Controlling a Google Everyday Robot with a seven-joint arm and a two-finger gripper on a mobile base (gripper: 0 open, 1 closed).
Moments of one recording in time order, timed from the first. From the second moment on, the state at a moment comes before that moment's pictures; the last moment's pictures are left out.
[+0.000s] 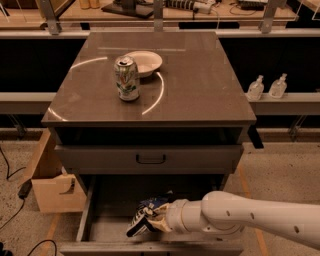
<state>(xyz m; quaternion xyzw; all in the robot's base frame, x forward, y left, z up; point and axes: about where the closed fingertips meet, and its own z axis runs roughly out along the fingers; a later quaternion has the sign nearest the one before) 0.431 0.015 0.514 -0.49 0.76 0.25 0.33</state>
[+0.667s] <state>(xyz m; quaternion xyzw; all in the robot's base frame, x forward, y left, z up) 0.442 0.008 0.482 -0.44 0.79 0.27 0.33</state>
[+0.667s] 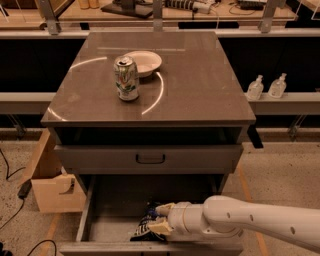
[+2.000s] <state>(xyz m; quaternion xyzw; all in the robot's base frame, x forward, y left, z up) 0.427 -0.103 0.567 -0.42 0.79 0.22 0.38</state>
